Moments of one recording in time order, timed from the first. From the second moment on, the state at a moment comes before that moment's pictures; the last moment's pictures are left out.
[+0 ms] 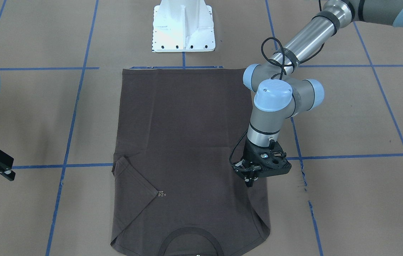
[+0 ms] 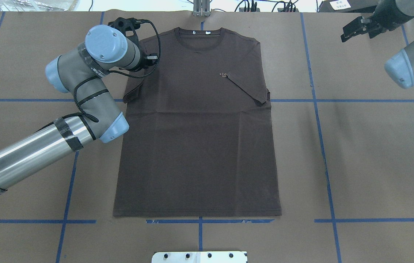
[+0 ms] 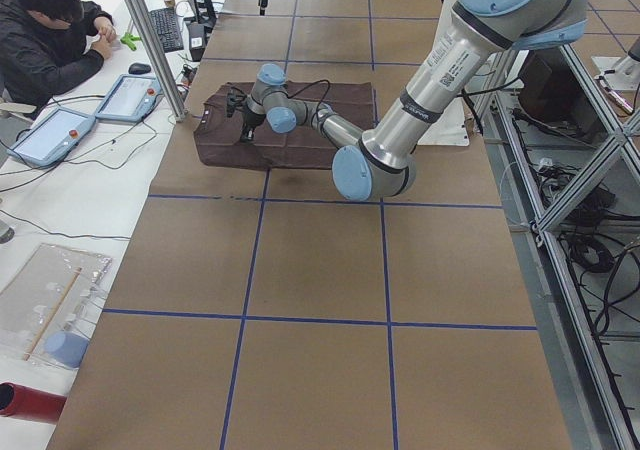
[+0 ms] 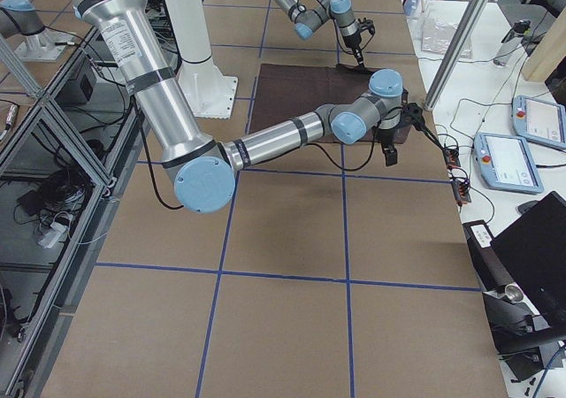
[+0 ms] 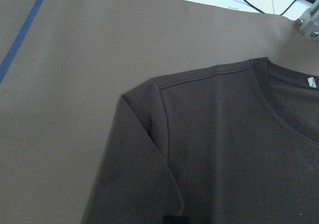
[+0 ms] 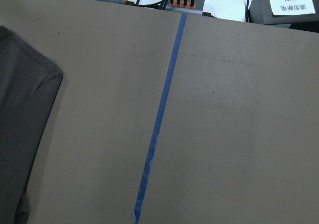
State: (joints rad) left arm -0.75 -2.33 -1.23 -2.09 -1.69 -1.25; right arm 1.19 -1.12 1.49 -1.24 2.21 0.53
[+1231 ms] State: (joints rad) left arm -0.73 -2.34 -1.24 -2.08 -1.69 -1.12; right arm 1.16 -1.14 1.53 -1.24 2.21 0.61
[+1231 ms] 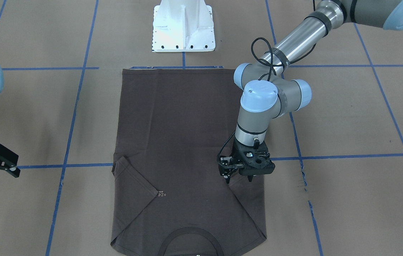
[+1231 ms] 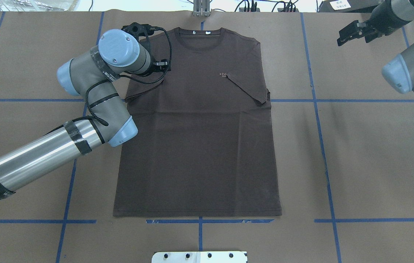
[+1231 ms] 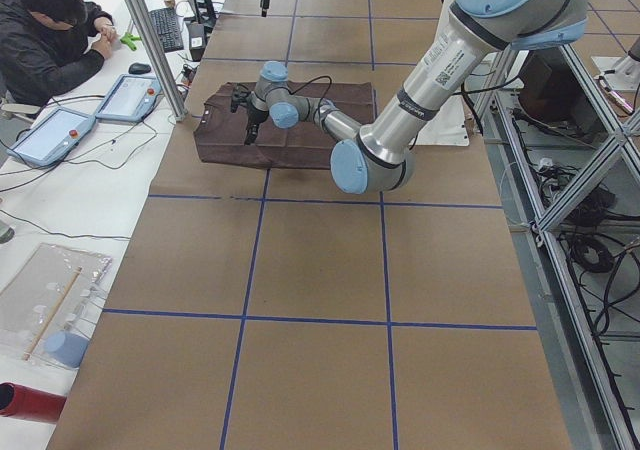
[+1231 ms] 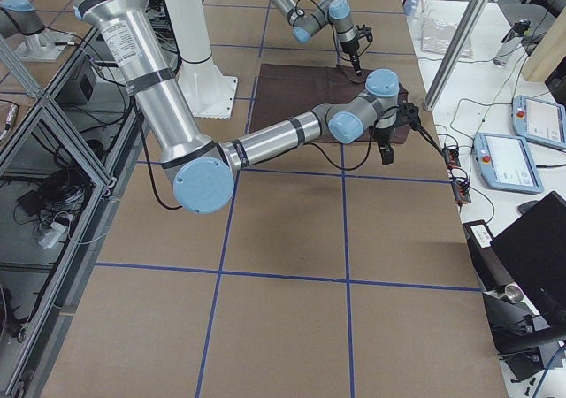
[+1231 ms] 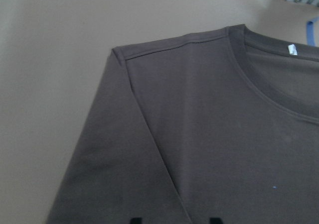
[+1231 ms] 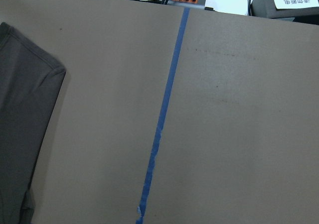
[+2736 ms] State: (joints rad) left arm -0.37 -1.70 -2.04 -2.08 -1.62 -1.45; right arm 0.35 -1.58 2.25 -1.24 1.56 1.56
